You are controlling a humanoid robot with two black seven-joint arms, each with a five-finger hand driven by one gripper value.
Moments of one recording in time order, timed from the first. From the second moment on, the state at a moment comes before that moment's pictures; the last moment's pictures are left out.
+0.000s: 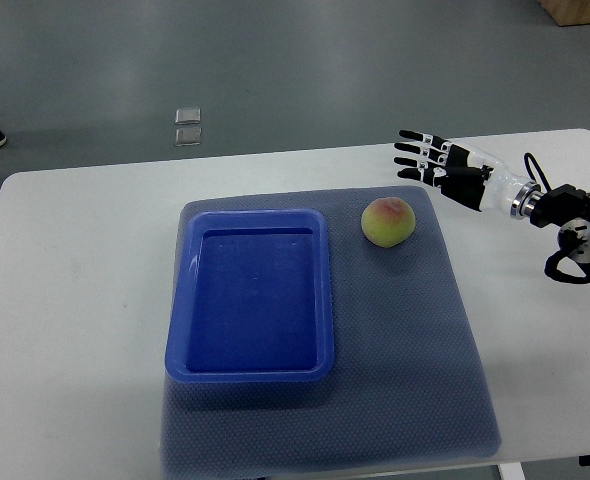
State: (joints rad) left arm 0.03 0.00 -0.04 -0.14 0.00 -0.02 0.14; right arm 0.81 -0.33 0.57 0.52 -0.27 0.61 0.19
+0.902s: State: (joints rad) left arm 0.04 0.00 -0.04 -0.14 0.00 -0.02 0.14; right arm 0.90 -0.33 0.56 0.53 -0.76 0.60 0.29
